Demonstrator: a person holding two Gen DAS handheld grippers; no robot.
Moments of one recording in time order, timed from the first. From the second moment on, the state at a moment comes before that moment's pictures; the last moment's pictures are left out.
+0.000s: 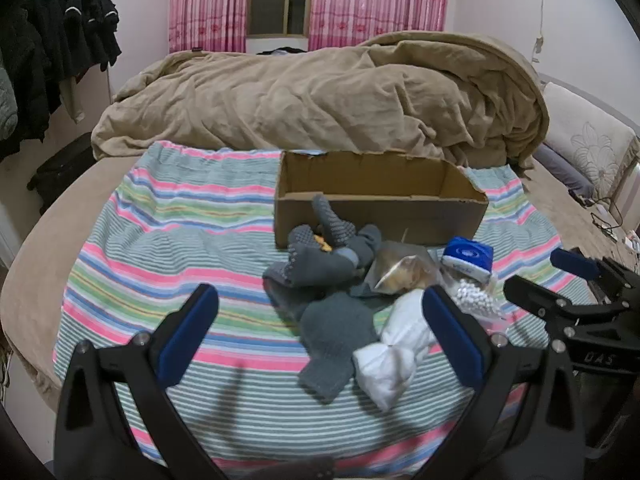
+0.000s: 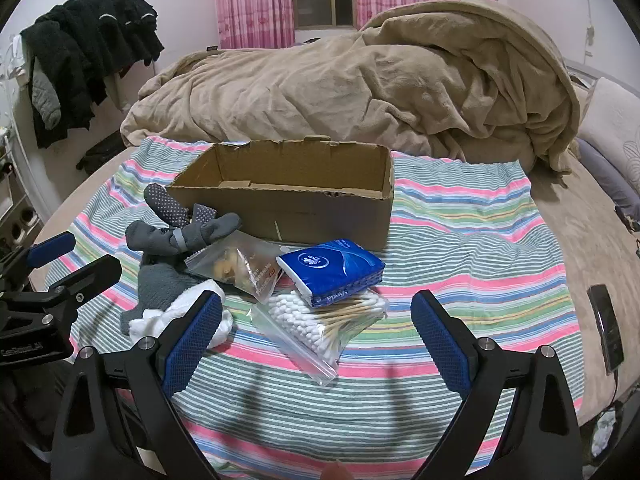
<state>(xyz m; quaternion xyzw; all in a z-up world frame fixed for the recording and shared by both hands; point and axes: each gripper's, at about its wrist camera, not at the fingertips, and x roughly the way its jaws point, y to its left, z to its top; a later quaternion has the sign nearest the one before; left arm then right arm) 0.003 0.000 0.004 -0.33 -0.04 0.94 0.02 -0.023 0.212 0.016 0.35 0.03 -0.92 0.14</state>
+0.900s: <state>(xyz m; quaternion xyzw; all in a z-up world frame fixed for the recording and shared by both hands) 0.006 -0.001 0.005 -0.33 -0.04 0.94 0.02 -0.023 0.212 0.017 0.35 0.03 -0.92 0.14</state>
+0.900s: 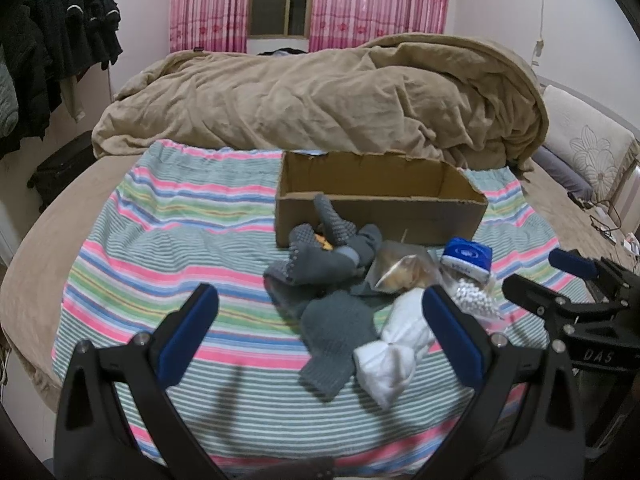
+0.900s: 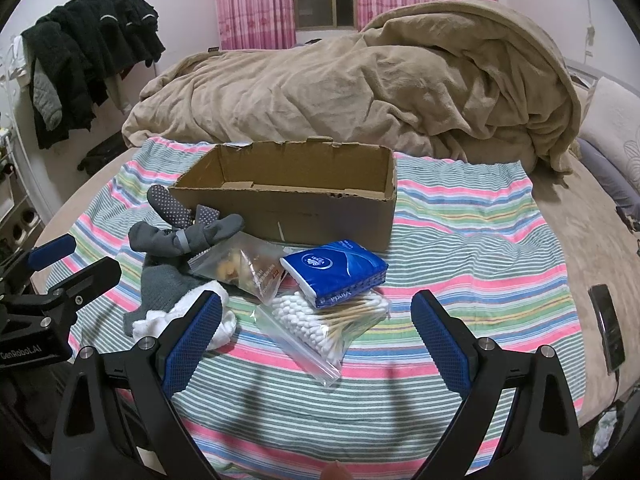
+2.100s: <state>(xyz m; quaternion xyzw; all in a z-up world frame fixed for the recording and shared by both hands) 0.005 -0.002 0.006 -0.33 -0.04 0.94 0.02 -0.024 0.212 0.017 0.35 0.03 -0.92 0.14</state>
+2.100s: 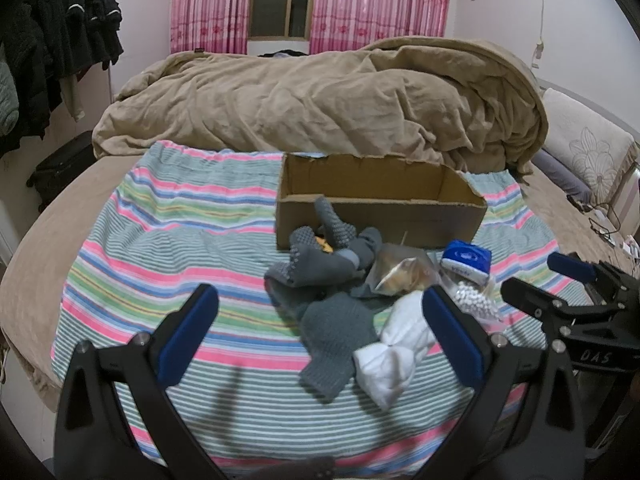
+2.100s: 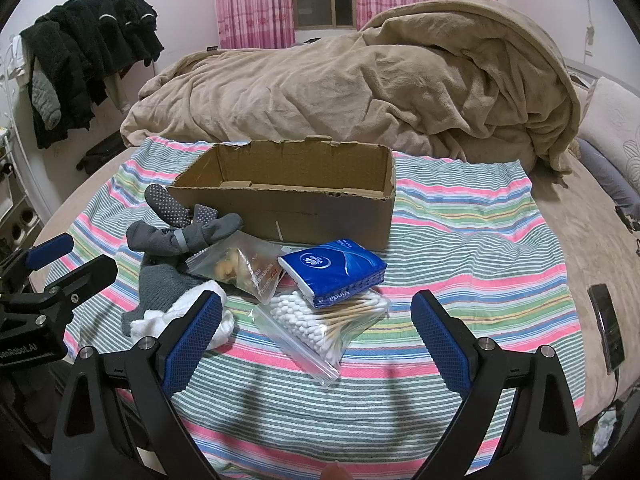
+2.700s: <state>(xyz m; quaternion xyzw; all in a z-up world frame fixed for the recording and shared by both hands) 0.005 -0.003 0.005 -0.32 -0.04 0.94 0.02 -0.025 0.212 0.017 0.35 0.03 -0.92 0.14</state>
